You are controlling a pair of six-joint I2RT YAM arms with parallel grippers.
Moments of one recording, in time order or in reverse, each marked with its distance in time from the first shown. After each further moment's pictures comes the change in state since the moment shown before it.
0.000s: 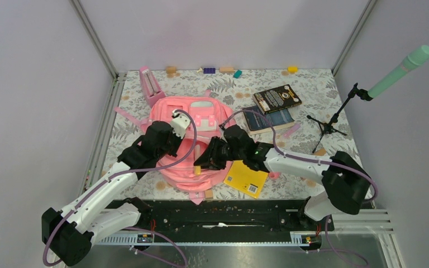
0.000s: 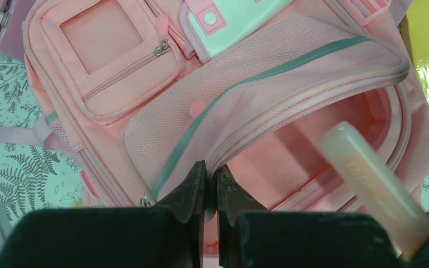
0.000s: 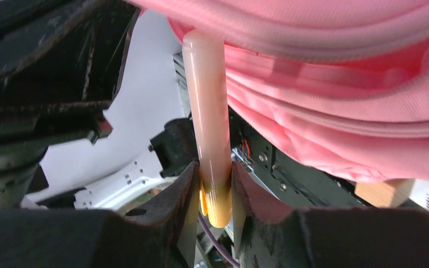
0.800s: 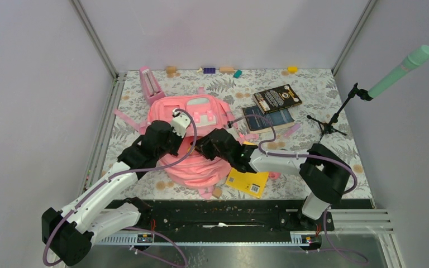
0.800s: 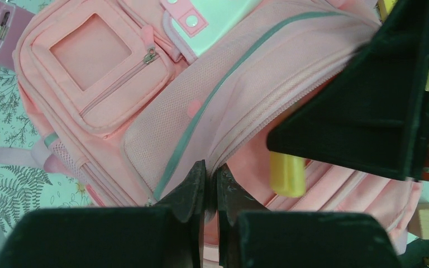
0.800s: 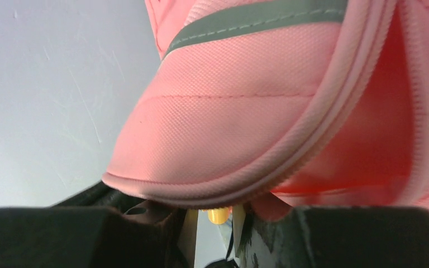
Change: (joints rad) left arm 0.000 0.000 0.002 0.020 0.020 -0.001; right arm 0.073 0.179 0.033 0.193 0.572 0.315
